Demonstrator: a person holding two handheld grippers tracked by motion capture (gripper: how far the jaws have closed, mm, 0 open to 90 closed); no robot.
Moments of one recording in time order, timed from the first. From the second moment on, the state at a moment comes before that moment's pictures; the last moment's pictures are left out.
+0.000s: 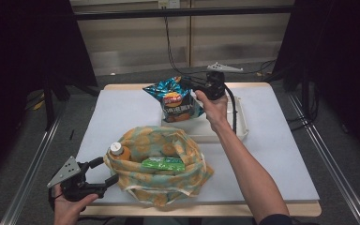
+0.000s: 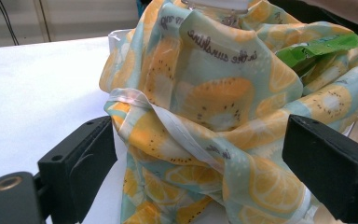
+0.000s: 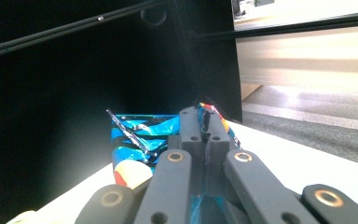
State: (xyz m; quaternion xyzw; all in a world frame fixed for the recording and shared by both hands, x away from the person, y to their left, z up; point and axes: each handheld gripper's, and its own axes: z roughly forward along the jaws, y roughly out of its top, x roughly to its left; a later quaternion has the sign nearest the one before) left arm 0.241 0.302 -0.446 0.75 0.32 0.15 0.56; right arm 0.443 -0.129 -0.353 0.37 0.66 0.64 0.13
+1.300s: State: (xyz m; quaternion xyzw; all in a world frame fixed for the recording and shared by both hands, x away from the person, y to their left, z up) left arm 0.244 0.303 -0.448 0.75 0.32 0.15 0.56; right arm 0.494 -0.159 -0.389 0.44 0.65 0.58 0.22
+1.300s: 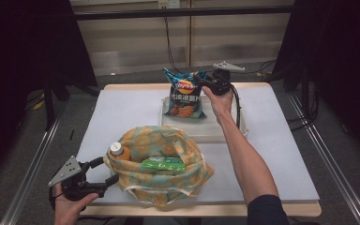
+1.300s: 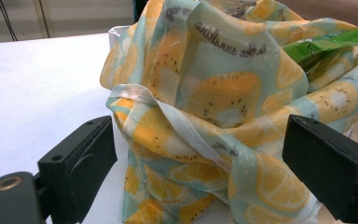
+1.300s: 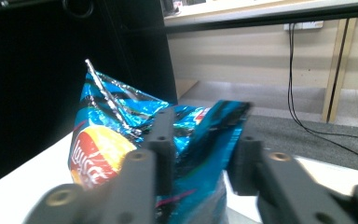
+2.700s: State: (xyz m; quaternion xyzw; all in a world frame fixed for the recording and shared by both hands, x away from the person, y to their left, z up) left arm 0.239 0.303 -0.446 0.75 0.32 0.16 0.56; right arm 0.476 -0.164 -0.451 0.40 0.79 0.46 0.11
